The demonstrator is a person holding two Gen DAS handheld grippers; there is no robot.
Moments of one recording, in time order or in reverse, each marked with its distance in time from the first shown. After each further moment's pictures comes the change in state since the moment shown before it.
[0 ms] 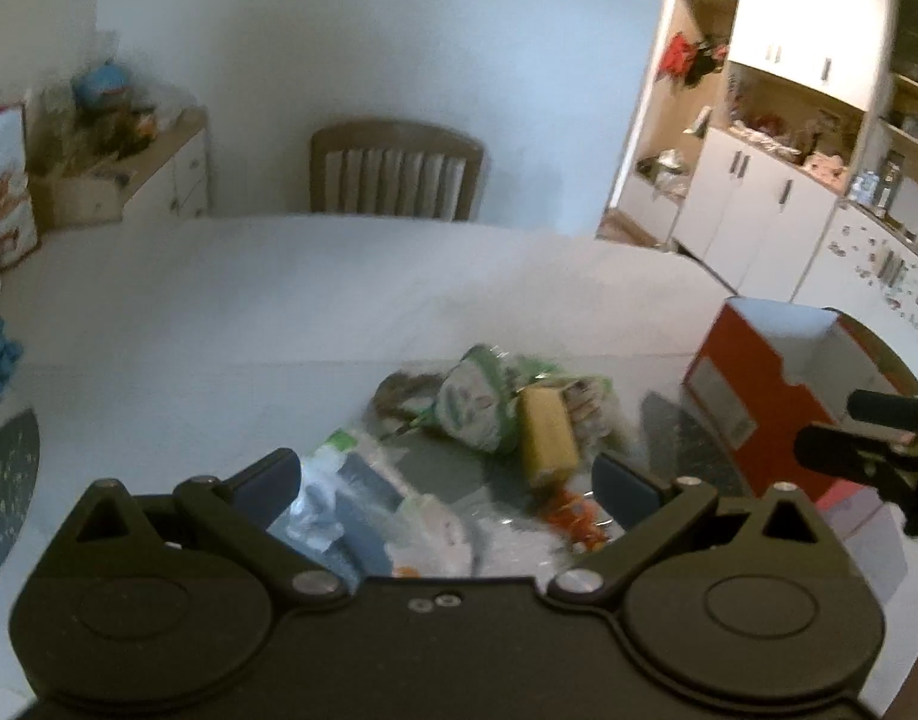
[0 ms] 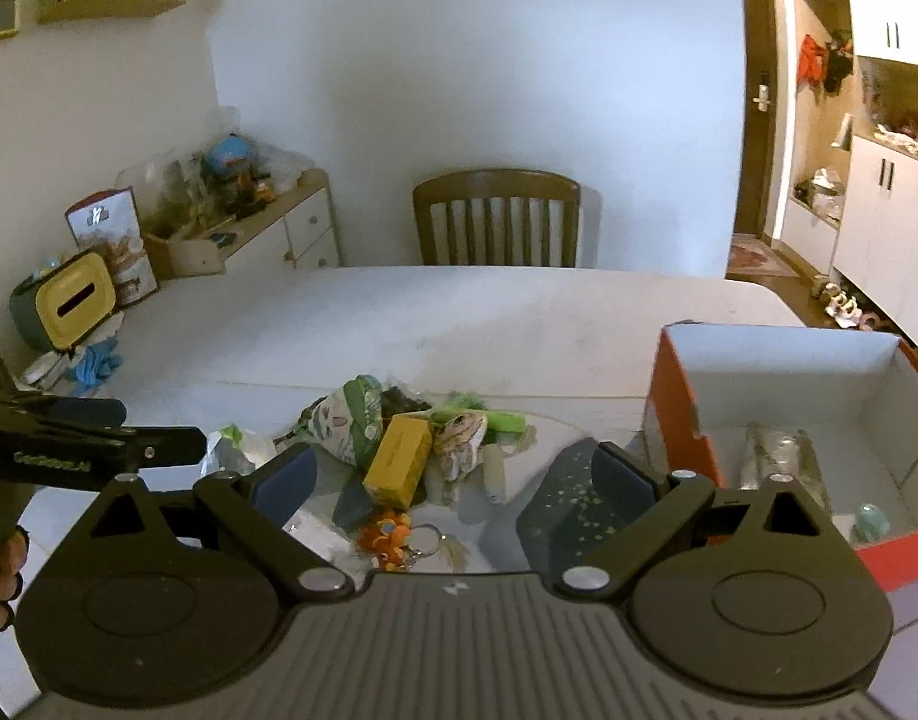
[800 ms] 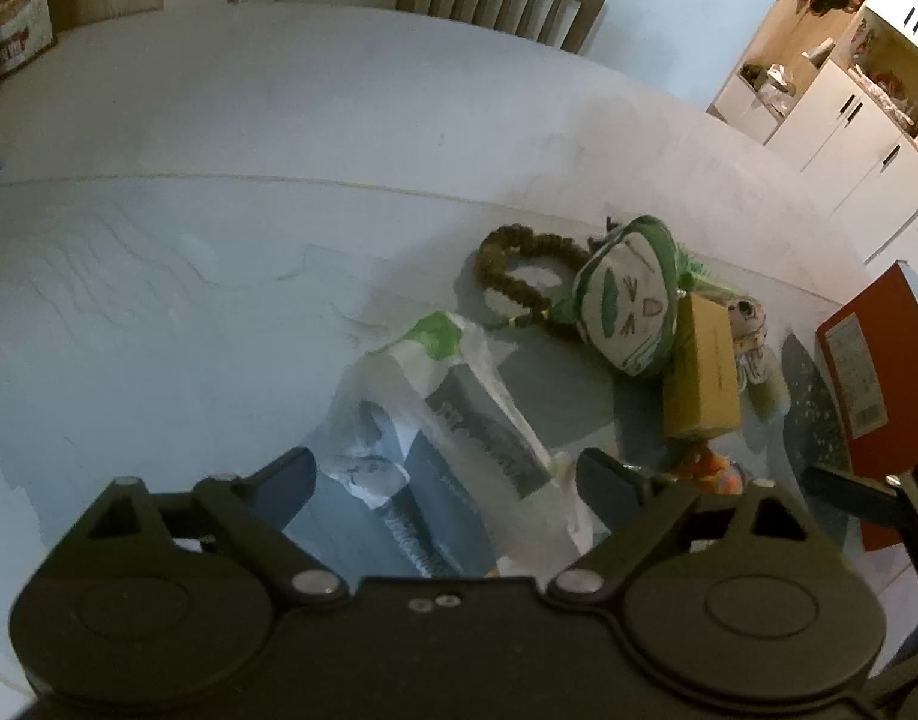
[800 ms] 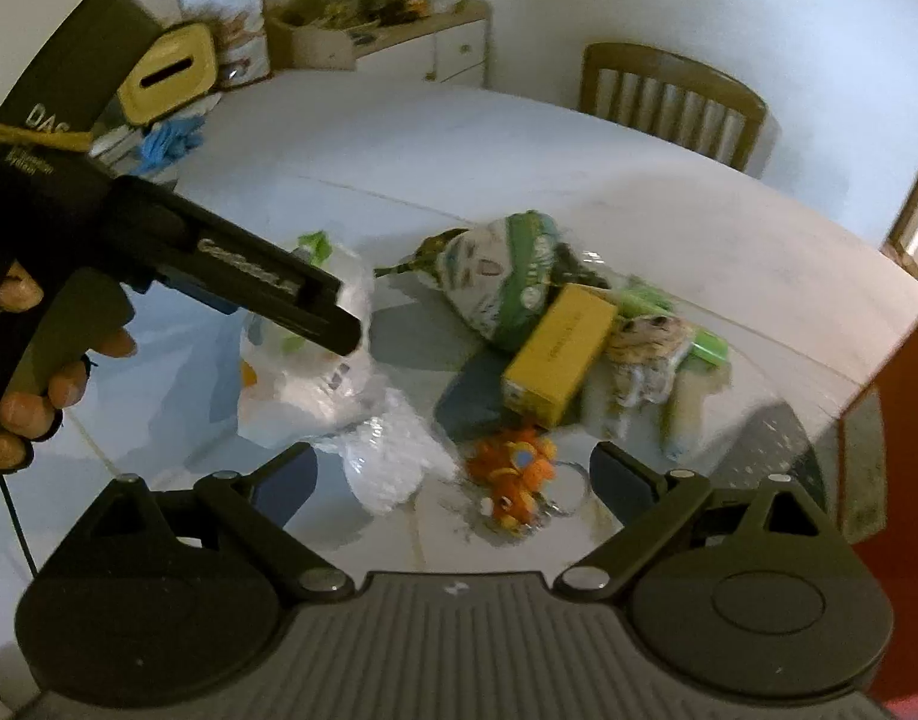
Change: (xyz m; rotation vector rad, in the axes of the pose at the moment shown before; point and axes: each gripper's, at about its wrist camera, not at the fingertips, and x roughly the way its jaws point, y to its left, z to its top) left arm 0.101 0.052 -0.004 -0.188 0.347 0.061; right arm 0.118 0.072 -0.028 -0.302 0.295 0.181
